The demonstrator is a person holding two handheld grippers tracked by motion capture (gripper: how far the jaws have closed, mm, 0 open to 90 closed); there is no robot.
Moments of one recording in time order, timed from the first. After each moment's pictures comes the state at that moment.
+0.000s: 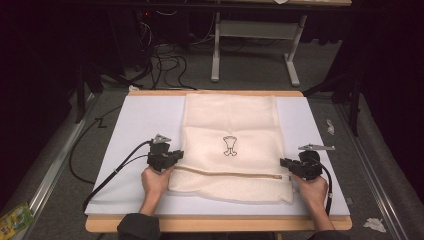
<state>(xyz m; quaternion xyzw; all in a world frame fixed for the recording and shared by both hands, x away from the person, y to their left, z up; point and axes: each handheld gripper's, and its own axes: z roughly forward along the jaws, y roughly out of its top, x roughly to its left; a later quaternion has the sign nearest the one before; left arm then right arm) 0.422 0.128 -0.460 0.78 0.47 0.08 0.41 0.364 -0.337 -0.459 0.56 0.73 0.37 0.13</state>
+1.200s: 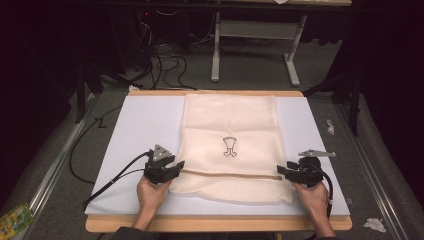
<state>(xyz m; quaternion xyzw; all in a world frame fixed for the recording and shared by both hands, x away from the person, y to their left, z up) 0.374 0.127 -0.454 0.79 0.42 0.16 0.41 0.345 -0.334 -0.461 0.55 0.74 0.36 0.13</state>
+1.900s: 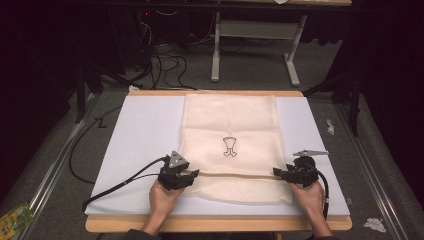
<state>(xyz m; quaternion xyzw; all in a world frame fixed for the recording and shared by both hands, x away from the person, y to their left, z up) 0.367 0.087 -0.467 0.83 0.37 0.13 0.40 0.352 -0.324 -0.467 0.56 0.75 0.34 0.11</state>
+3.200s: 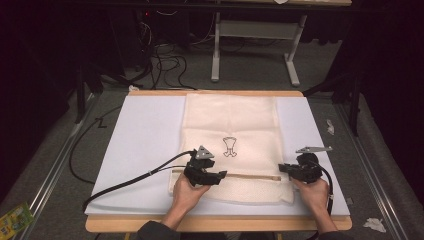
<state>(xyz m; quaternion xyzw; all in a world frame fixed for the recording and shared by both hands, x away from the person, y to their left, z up) 0.371 0.022 -0.445 0.84 0.34 0.05 0.43 0.355 -0.332 -0.454 0.53 0.76 0.35 0.10</state>
